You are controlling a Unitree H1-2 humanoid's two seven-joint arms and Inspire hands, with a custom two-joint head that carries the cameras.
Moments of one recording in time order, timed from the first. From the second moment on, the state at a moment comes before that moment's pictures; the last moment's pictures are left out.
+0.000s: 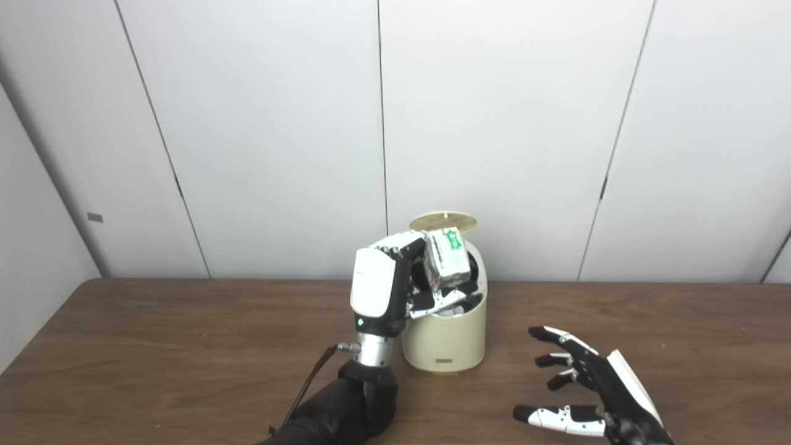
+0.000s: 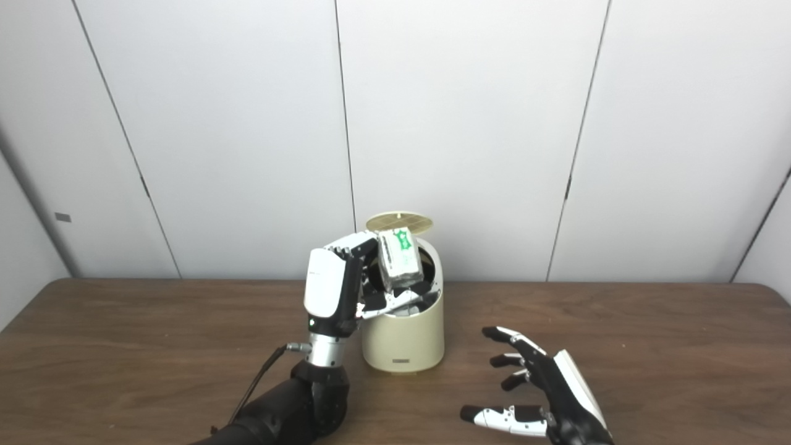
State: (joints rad) left arm -0.90 0.04 -0.84 1.17 0.49 -0.49 1.25; right arm -0.10 -0.21 0.09 -0.27 -0.34 0.22 0.10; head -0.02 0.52
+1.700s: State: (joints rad) left arm -0.84 0.07 -0.72 1.17 0.55 -0.49 1.12; right arm -0.10 -0.22 0.10 -0.27 -0.34 0.22 0.10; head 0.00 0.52
